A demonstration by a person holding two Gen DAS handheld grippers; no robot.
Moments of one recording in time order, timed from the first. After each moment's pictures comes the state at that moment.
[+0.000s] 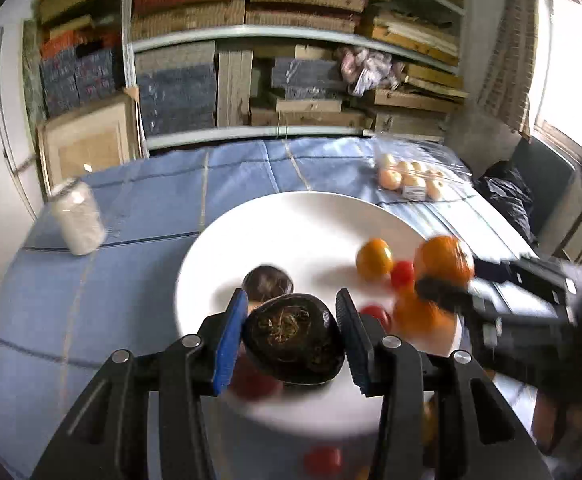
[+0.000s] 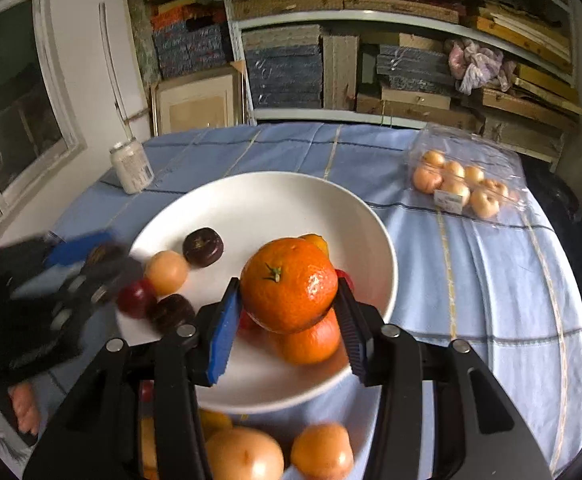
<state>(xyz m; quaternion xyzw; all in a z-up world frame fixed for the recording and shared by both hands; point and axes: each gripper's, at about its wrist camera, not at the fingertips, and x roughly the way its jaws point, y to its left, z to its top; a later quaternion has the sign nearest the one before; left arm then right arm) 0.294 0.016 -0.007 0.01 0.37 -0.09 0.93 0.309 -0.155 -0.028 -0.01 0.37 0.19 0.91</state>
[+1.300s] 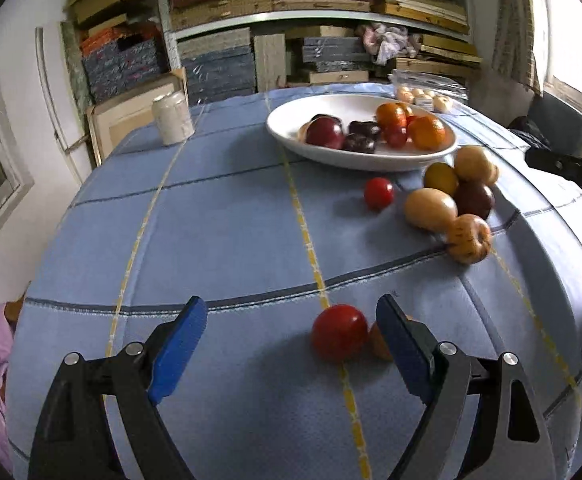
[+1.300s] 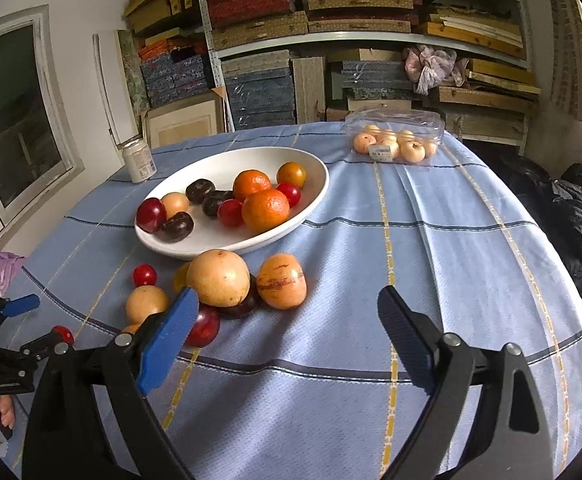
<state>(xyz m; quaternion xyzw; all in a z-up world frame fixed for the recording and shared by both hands) 0.084 0.074 -0.061 0.06 0.38 -0.02 0.92 0.163 -0.231 -0.051 0.04 0.32 0.16 0.93</state>
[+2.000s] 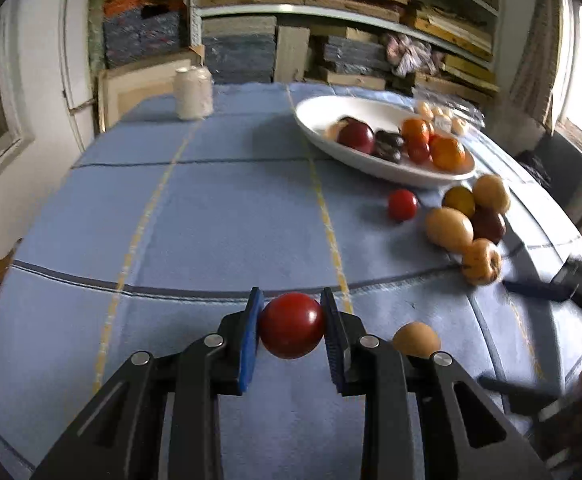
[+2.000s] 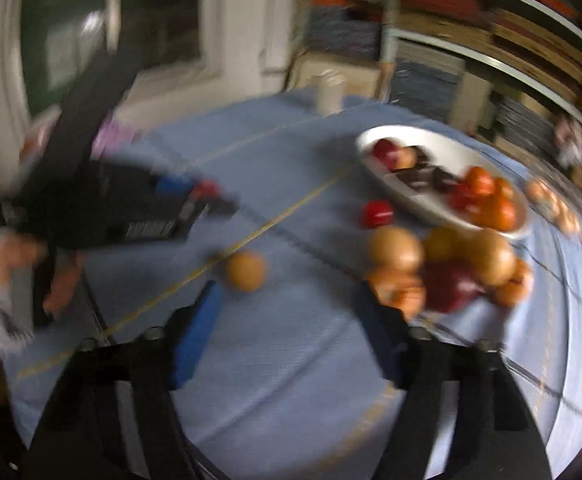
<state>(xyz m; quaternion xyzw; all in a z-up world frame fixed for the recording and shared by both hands) 0.088 0.104 -0.059 -0.02 0.38 -0.02 0.92 0.076 -0.067 -0.075 -0.18 0.33 0.37 0.85</state>
